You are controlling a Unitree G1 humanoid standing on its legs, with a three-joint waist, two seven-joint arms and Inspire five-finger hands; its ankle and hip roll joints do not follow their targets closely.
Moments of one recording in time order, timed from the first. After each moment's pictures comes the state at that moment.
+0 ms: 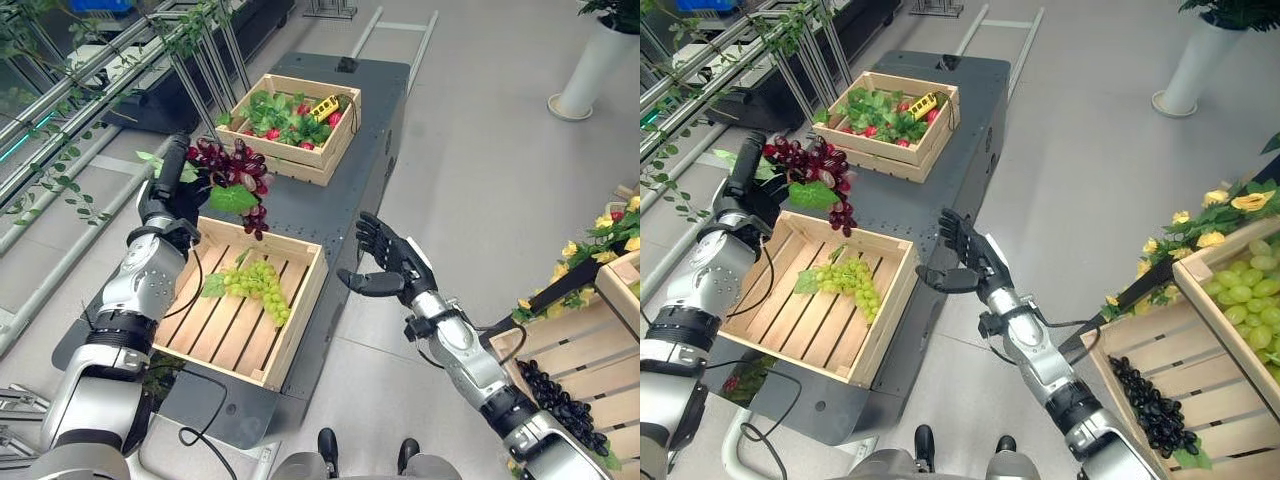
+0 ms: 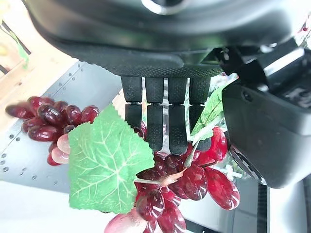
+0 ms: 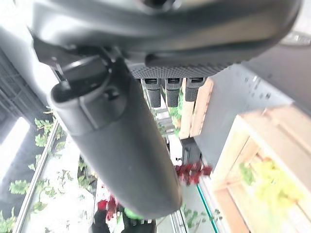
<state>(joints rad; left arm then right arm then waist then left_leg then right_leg) -0.69 0.72 -0.20 0.61 -1.11 0.04 0.19 -0.40 -0.34 0.52 0.35 0.53 -0.24 -0.02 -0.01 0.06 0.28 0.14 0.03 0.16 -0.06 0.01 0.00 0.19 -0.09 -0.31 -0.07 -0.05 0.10</state>
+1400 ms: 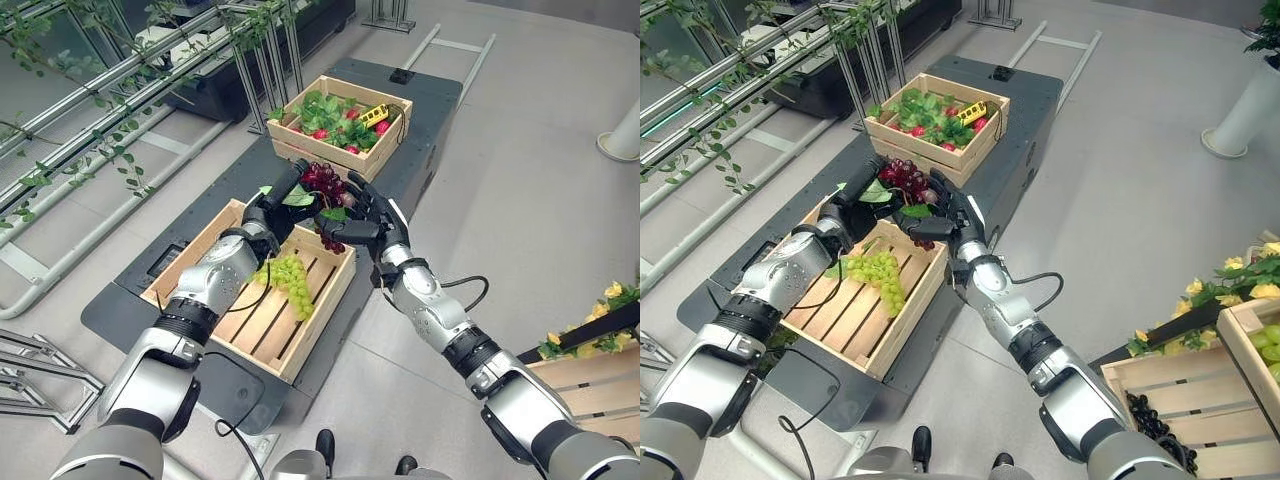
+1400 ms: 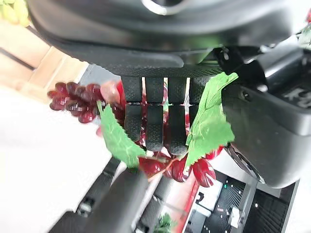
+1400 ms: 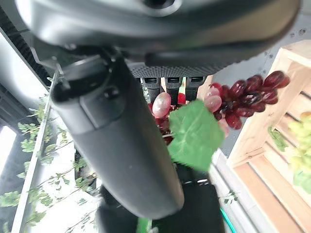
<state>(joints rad) -0.76 0.53 -0.35 0.55 -1.03 0.21 0.03 -0.71 -0.21 0.56 0.56 0.76 -0.12 -0.22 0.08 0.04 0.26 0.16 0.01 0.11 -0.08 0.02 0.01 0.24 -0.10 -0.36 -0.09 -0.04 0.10</state>
